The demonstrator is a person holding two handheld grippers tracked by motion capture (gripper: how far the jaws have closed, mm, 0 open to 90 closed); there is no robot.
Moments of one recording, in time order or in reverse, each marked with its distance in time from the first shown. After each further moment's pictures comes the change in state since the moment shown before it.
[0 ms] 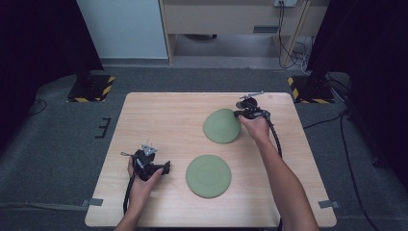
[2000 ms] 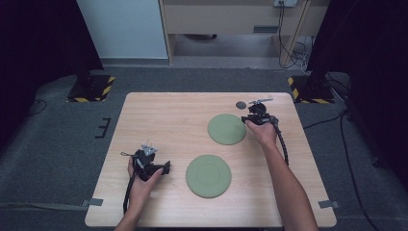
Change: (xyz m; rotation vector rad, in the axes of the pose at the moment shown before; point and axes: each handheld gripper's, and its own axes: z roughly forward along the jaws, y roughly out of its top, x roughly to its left) left arm 0.000 0.000 0.000 0.000 0.001 0.001; right arm -0.019 -0.027 -0.010 0.011 -0.108 0.068
